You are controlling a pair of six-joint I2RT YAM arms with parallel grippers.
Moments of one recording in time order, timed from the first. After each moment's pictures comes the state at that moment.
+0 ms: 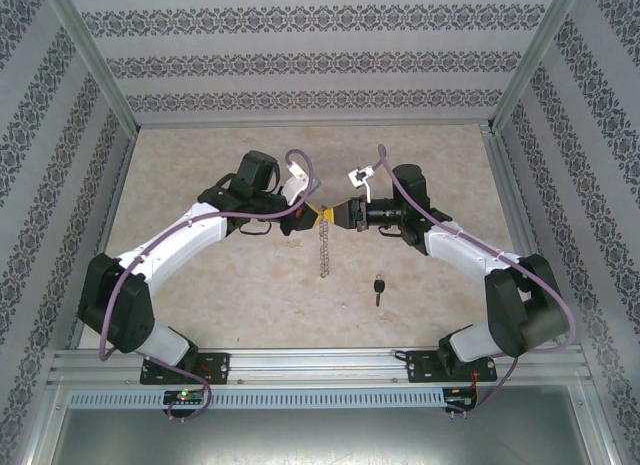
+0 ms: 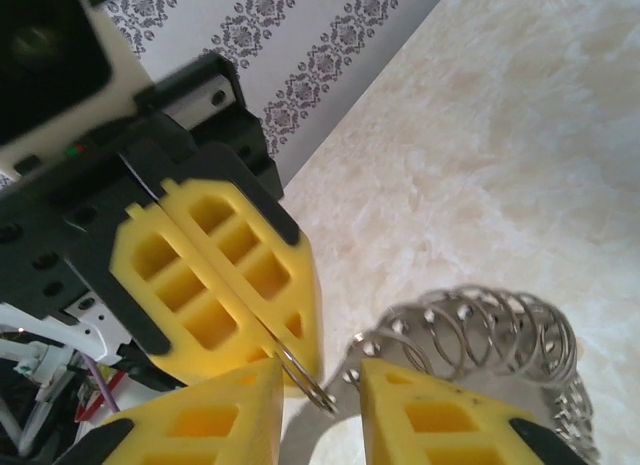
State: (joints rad) left arm -0.50 1.50 1.19 -0.43 0.69 0.10; right arm 0.38 1.45 0.82 0.23 -1.02 0.48
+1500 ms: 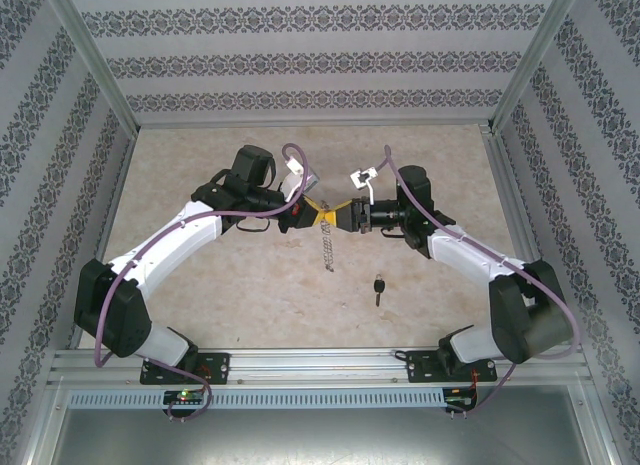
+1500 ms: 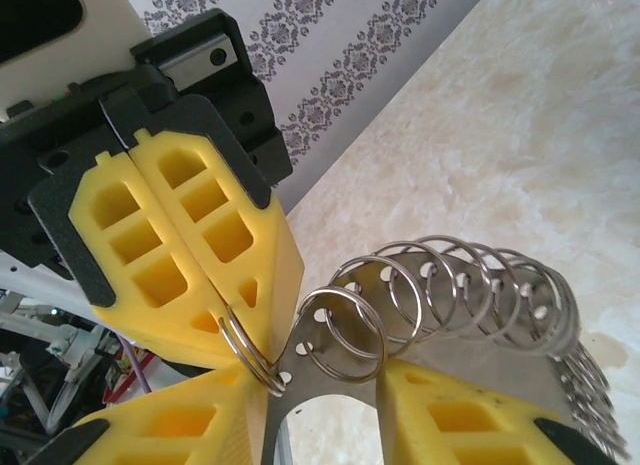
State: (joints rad) left arm -0.50 1.48 1.23 -0.47 0.79 0.11; right arm 0.37 1.41 0.80 0.27 -1.08 0.51
